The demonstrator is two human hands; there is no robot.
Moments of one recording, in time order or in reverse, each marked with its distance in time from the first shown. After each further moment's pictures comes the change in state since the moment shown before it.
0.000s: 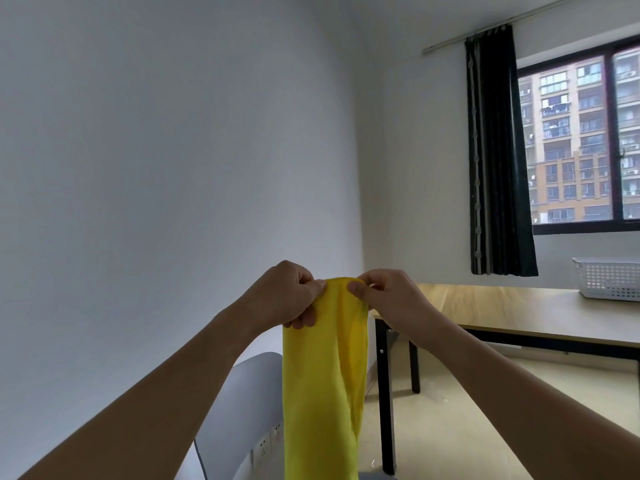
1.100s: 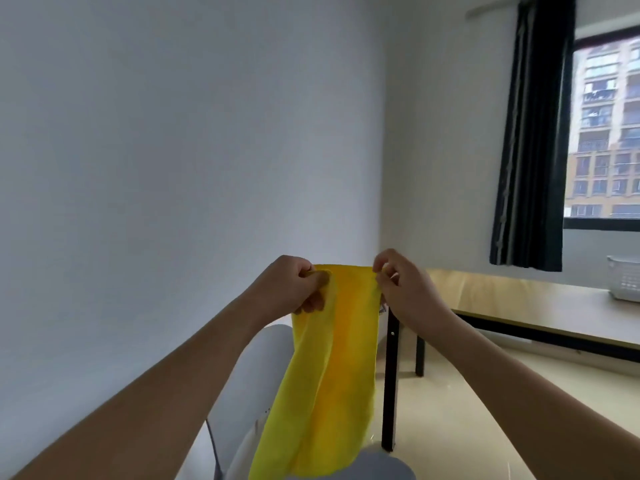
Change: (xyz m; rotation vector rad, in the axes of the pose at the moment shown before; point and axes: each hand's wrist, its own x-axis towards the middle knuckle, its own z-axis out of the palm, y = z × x) left_hand 0.017 -0.075 0.017 -0.198 0.038 -0.051; right_hand 0.024 0.032 0.042 -0.134 0.007 -0.026
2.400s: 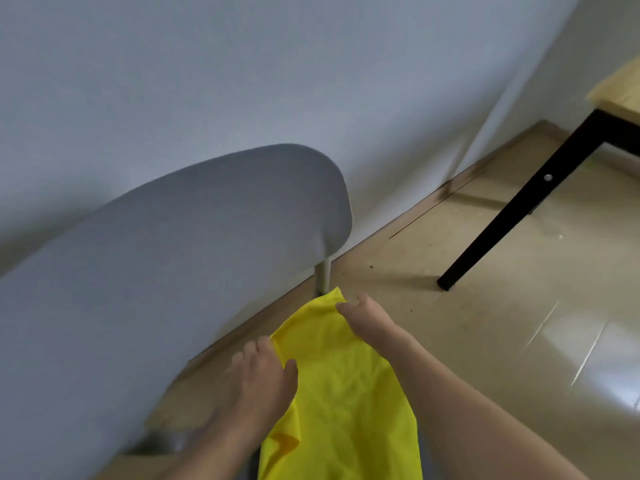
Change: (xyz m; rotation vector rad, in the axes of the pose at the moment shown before) left_hand -0.012 -0.381 0.279 0.643 -0.288 -1.058; right_hand 0.015 0.365 0.387 -0.033 -1.015 0.894
